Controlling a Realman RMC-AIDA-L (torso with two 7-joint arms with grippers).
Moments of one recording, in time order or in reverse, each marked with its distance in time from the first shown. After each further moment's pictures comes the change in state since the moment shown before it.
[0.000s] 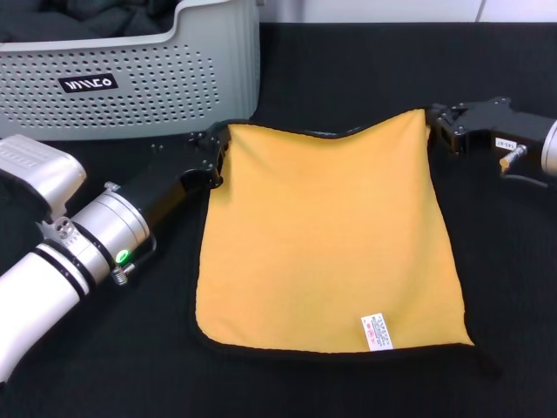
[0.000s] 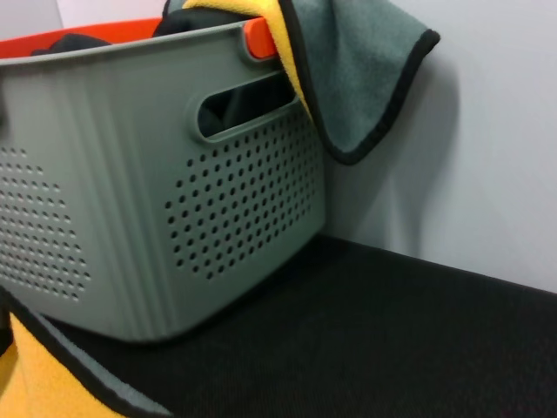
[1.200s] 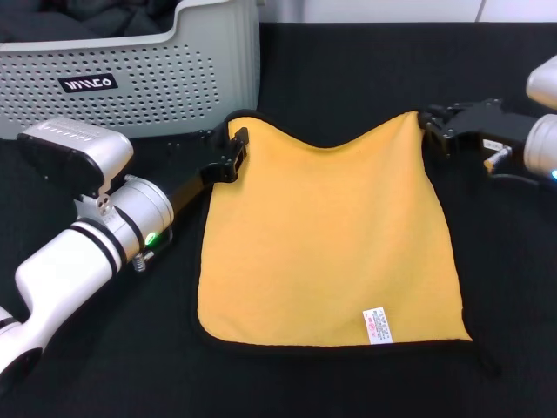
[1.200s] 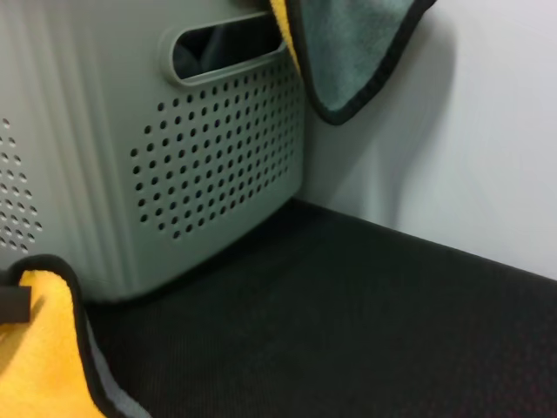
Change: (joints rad) left arm -0.057 0.002 -0.018 0.099 -0.066 -0.270 0.107; right arm 0.008 0.000 -0.188 -0.025 0.102 -0.187 -0.010
